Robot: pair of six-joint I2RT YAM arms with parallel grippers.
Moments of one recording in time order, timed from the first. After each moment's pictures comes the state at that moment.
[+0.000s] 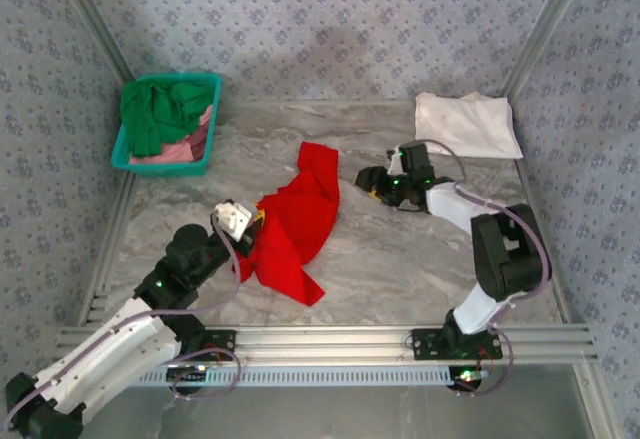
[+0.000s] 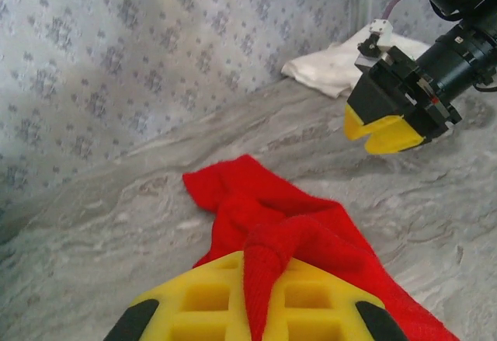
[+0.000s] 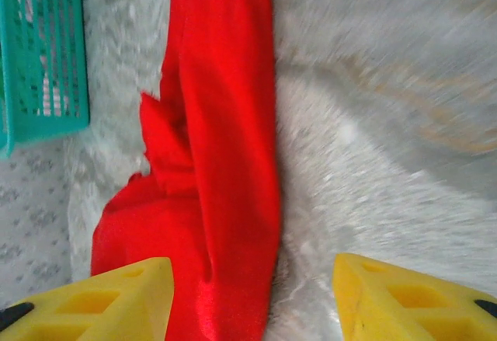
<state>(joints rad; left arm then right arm) -0.71 0.54 0.41 -0.01 -0.09 0.13 0.31 1.66 0.93 -0.06 -0.51 0.74</state>
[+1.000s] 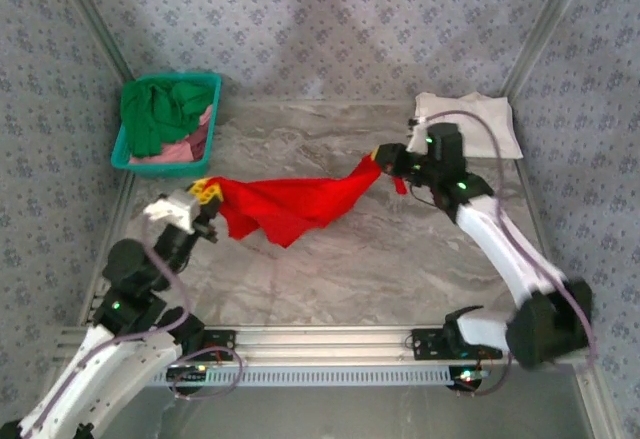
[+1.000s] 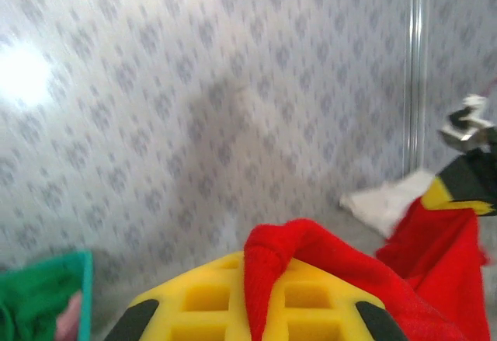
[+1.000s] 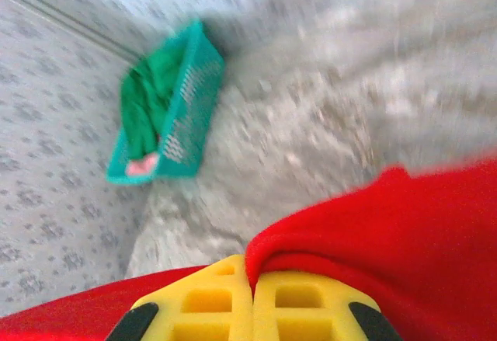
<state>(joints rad) -0.61 0.33 0.63 -0.04 -0.12 0.13 0.30 1.17 1.02 -0.25 -0.40 0.64</state>
